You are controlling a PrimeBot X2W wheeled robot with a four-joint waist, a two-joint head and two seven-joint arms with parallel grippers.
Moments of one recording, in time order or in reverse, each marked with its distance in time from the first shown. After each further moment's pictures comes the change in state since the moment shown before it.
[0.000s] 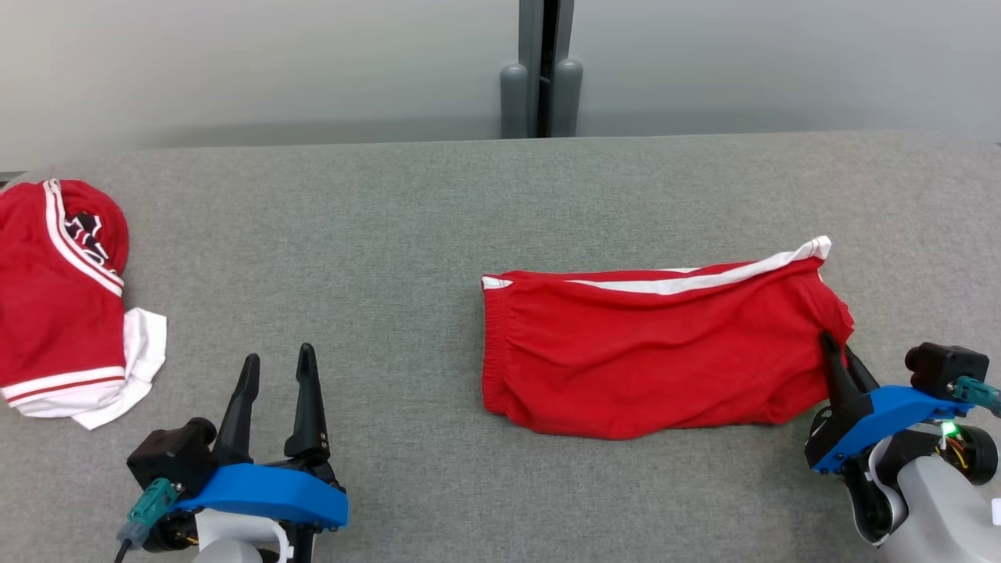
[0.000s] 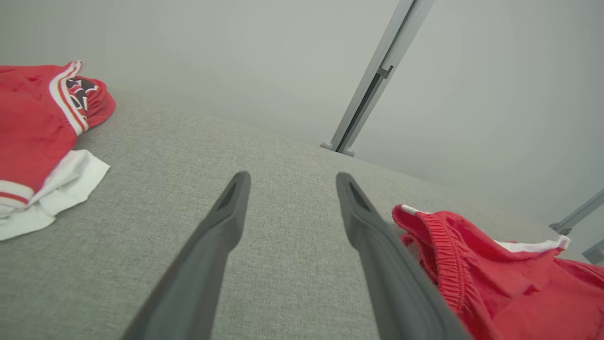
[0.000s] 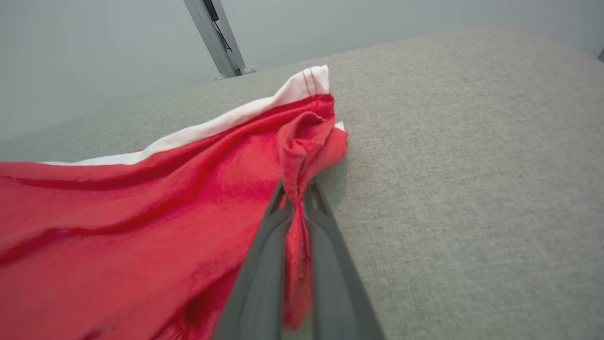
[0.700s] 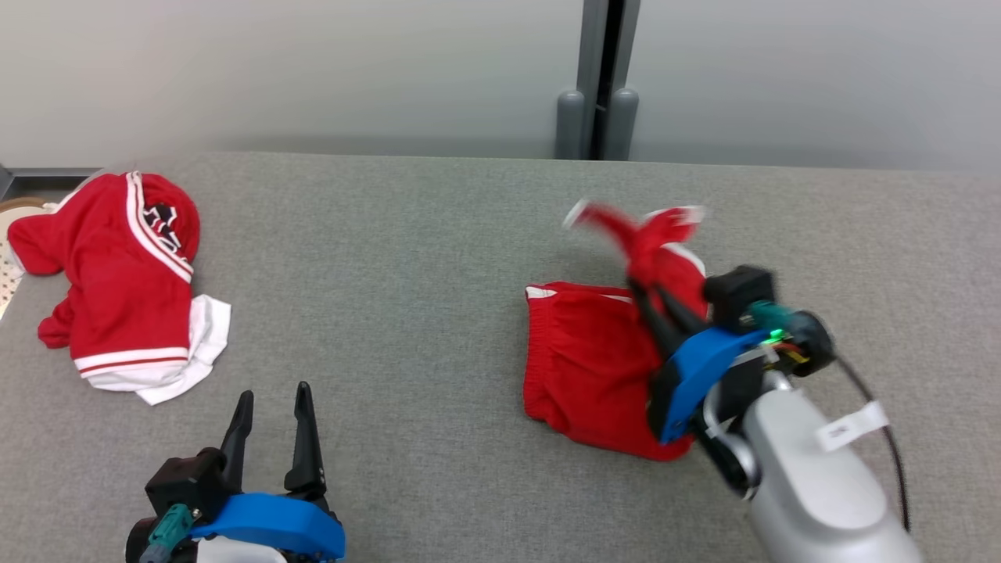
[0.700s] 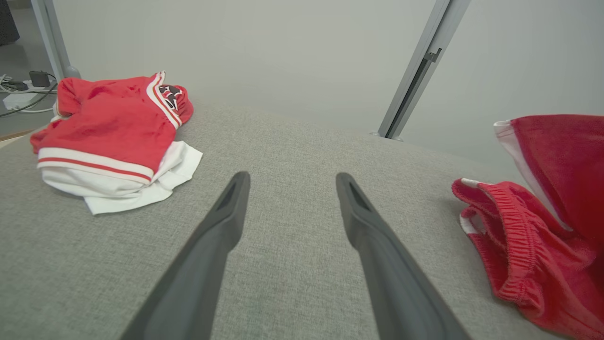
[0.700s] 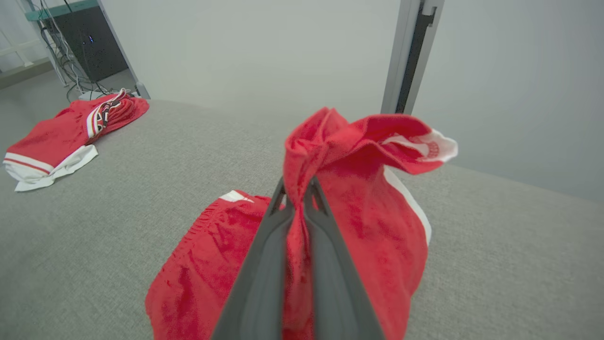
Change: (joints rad) left arm 0.042 0.012 -0.006 0.059 0.092 0.036 0.000; right arm -0.079 0.155 0.170 -0.272 -0.250 0.000 0.197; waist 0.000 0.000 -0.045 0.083
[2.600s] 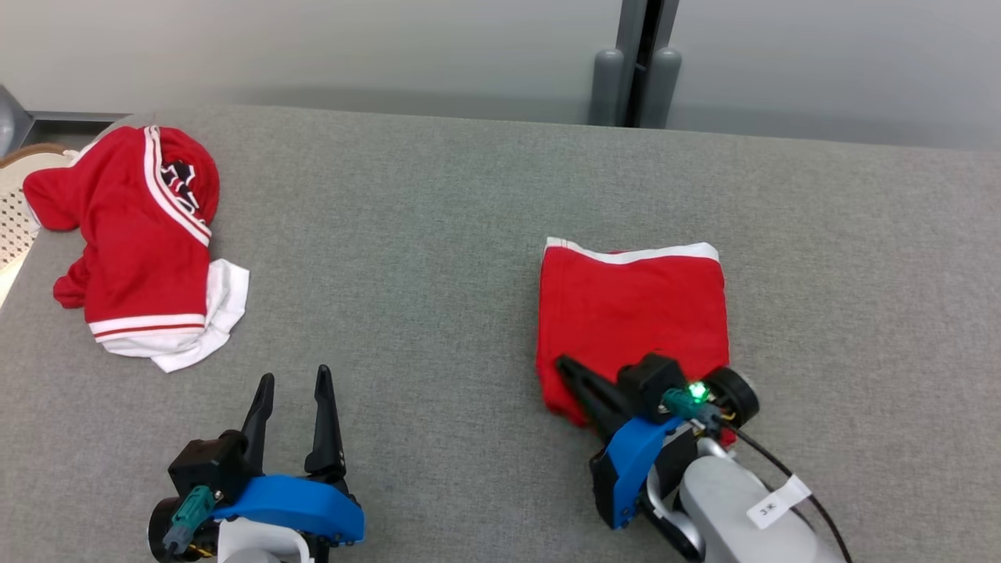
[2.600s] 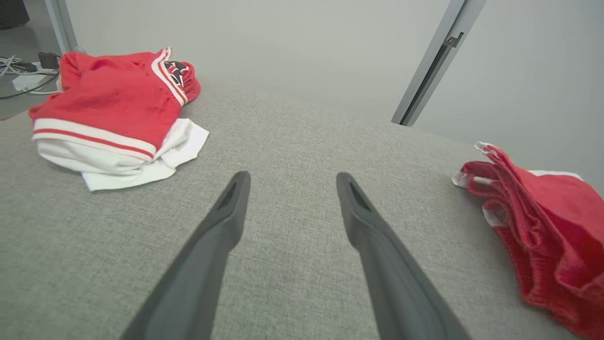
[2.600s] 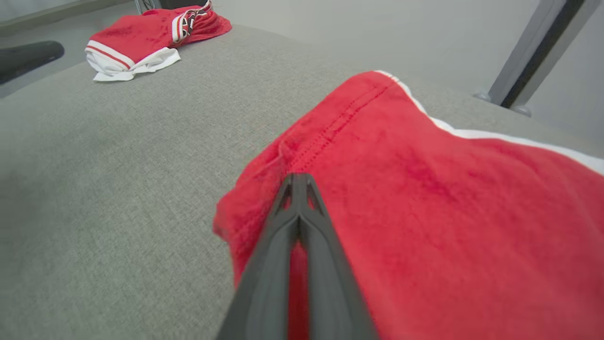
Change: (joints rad) left arm -0.043 -0.084 0.045 0.065 0.077 -0.057 0.000; right arm 0.021 0.030 0.261 0.142 -0.047 0.000 -0.163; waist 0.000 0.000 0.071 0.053
